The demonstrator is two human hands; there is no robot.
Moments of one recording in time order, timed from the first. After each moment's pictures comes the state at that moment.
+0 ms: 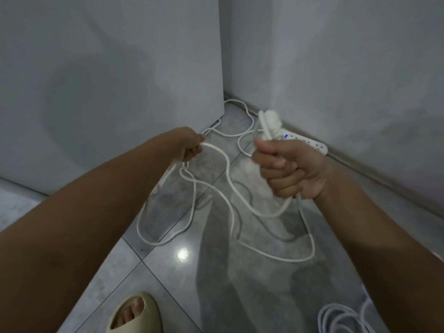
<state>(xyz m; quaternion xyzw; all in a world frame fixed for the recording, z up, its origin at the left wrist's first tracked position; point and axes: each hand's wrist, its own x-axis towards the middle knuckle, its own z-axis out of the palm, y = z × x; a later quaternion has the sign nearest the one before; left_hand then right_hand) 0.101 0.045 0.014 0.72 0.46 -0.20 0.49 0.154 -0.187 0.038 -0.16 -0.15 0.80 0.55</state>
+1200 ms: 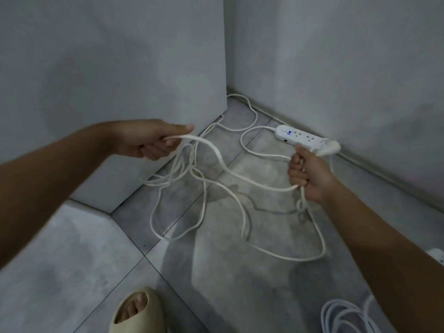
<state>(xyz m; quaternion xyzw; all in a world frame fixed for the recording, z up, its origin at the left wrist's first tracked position) 0.036 0.096 0.062 0.72 0.20 -0.30 0.59 0.177 -0.209 -0.050 -0.52 0.14 0.40 0.74</state>
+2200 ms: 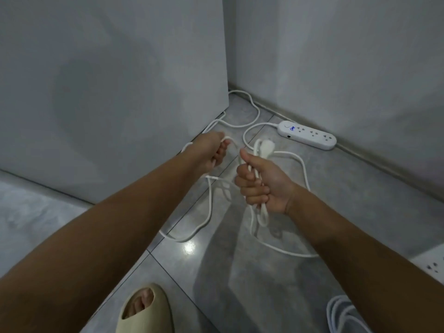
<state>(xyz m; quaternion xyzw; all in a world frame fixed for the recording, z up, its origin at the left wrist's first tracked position) 0.090 -0.002 -0.002 0.54 0.43 -0.08 0.72 0.109 -0.158 -0.027 -0.37 -0.02 0.67 0.65</state>
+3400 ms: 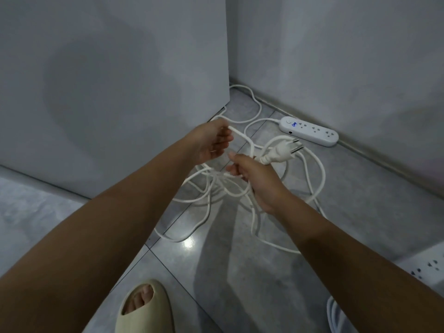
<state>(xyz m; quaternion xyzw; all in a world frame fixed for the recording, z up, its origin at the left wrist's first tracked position) 0.086 0.010 0.003 0.61 0.40 -0.11 0.68 0.082 -0.136 -0.035 -0.64 -0.05 0.36 0.68</state>
